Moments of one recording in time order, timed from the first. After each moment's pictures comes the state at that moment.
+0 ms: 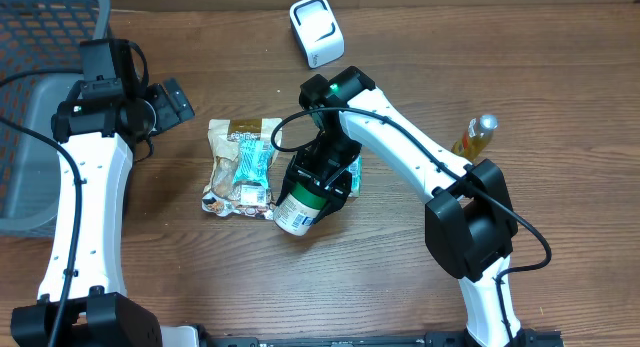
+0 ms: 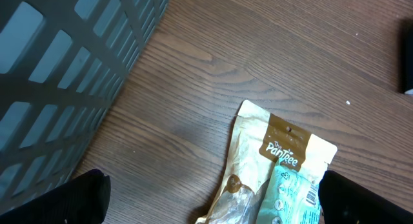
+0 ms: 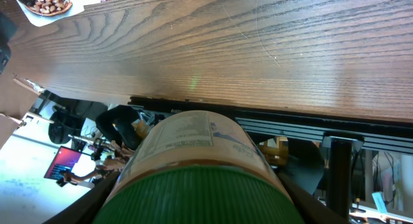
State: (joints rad) left arm 0.13 1.57 1.43 -0.89 -0.05 -0.37; right arm 0.64 2.18 1.91 -1.55 -0.77 0.80
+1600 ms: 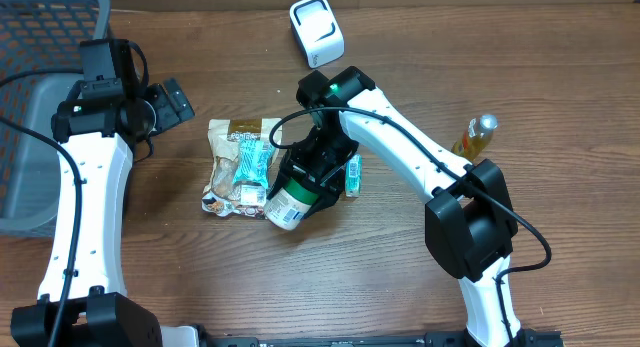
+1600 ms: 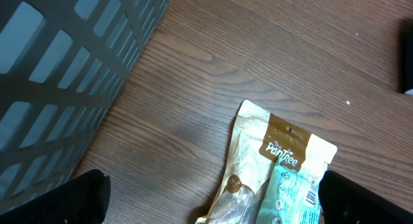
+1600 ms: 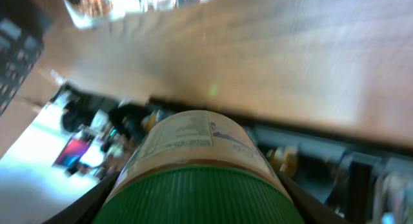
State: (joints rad) left arm 0.13 1.57 1.43 -0.89 -0.05 -0.37; right arm 0.64 2.18 1.91 -1.44 -0.79 0.80
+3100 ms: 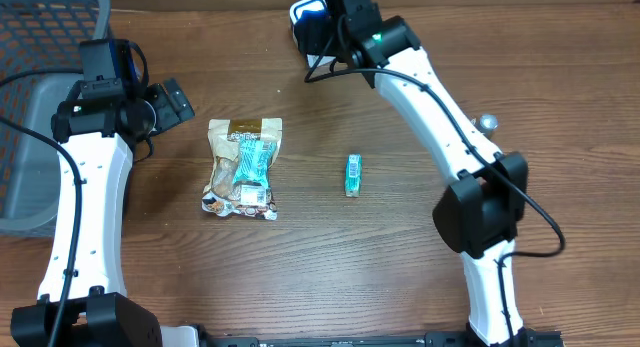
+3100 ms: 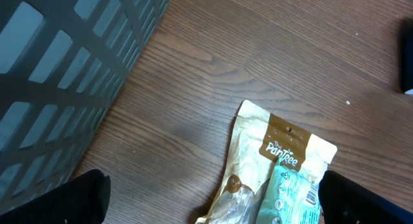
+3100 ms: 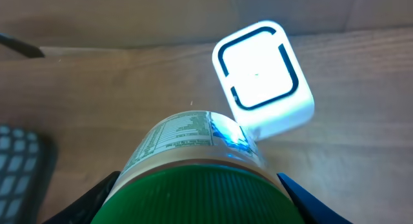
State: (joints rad) left arm 0.13 1.57 1.43 -0.89 -0.05 -0.37; right arm 0.48 2.27 2.22 -0.69 0.00 0.46
